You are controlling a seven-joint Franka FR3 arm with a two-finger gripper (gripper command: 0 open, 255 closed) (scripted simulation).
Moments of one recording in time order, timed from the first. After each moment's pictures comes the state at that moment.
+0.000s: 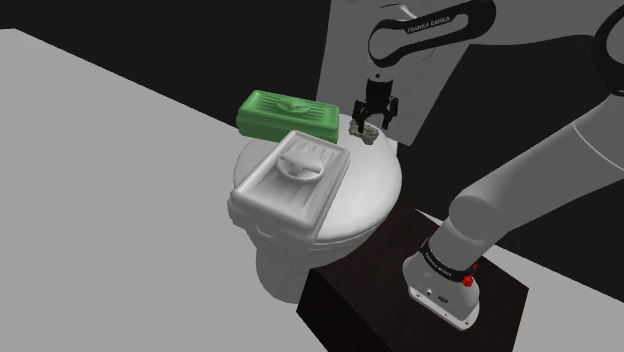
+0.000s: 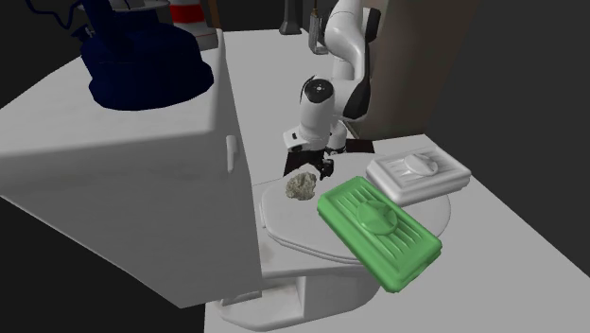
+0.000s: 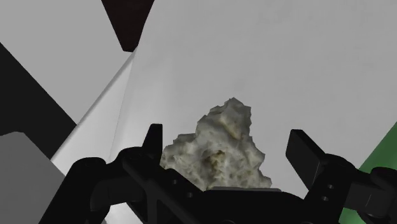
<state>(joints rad) -0.19 -0.29 -0.03 -2.34 -0.09 1.85 0.25</state>
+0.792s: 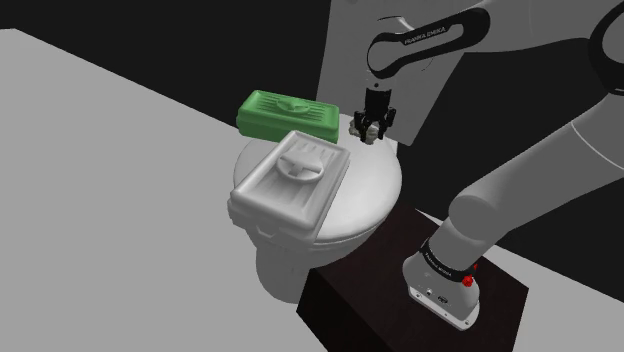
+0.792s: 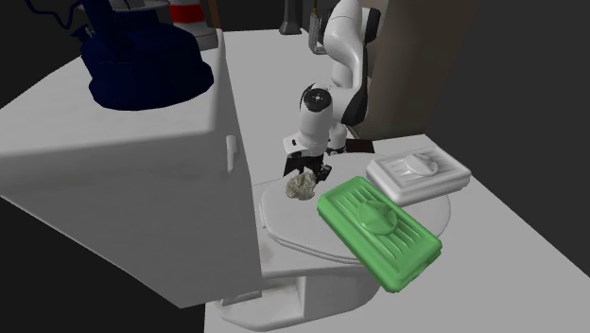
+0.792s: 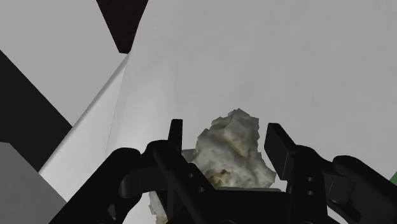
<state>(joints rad) -0.19 -0.28 -0.03 -2.40 -0.09 1.92 0.25</state>
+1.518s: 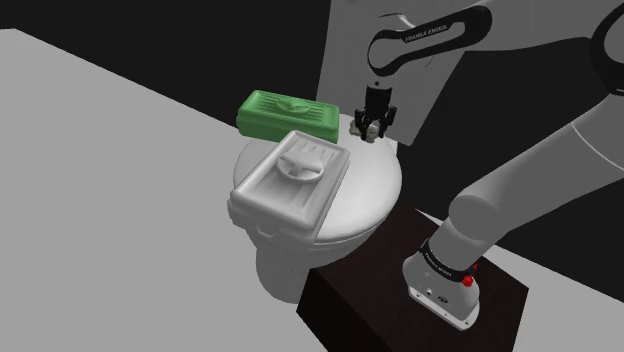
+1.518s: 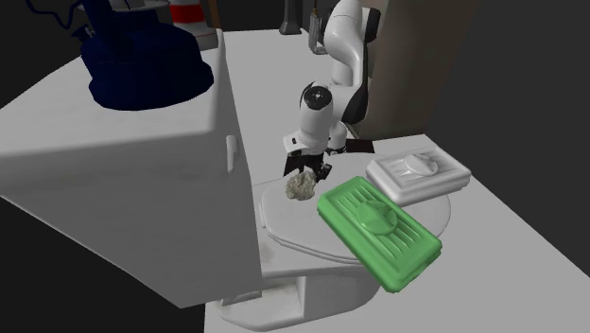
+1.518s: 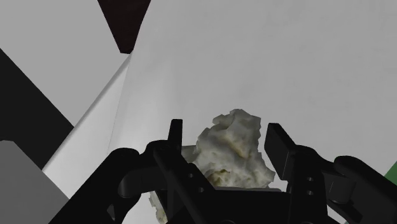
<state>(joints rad) -0.19 -0.28 -0.03 -2.39 -0.09 1.91 0.25</state>
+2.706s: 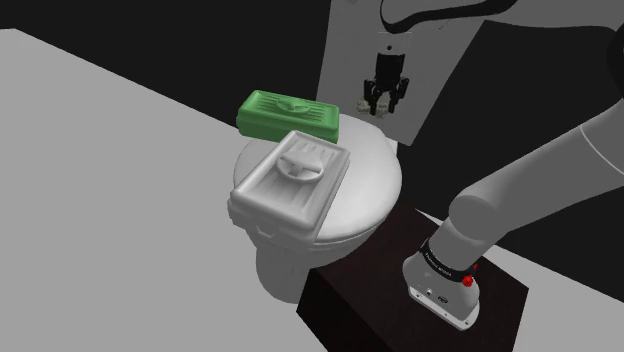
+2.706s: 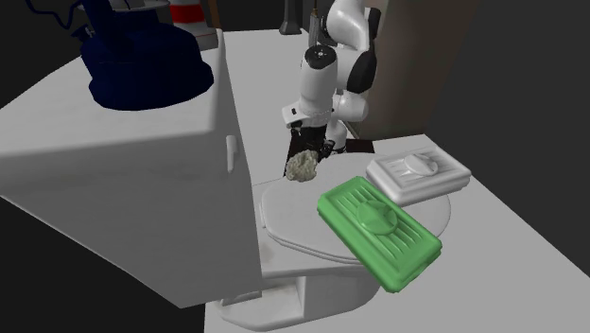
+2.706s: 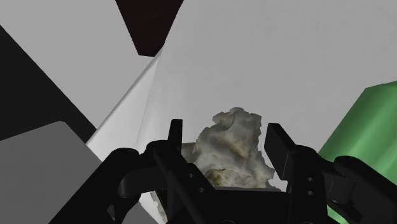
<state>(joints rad) -0.19 -0.34 -0.03 -2.20 -0.09 1.66 0.24</state>
